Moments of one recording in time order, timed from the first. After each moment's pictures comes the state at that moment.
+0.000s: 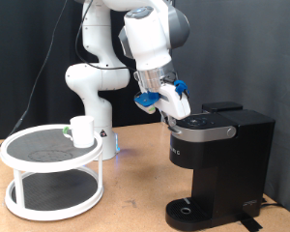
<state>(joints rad) -0.02 -0.12 0.02 -2.28 0.39 2.18 2.15</state>
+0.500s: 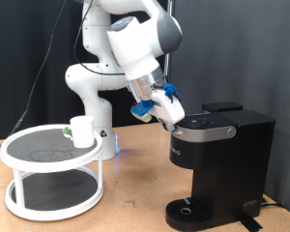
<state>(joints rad) -0.03 -0.12 -0.02 -2.34 0.68 2.27 1.86</state>
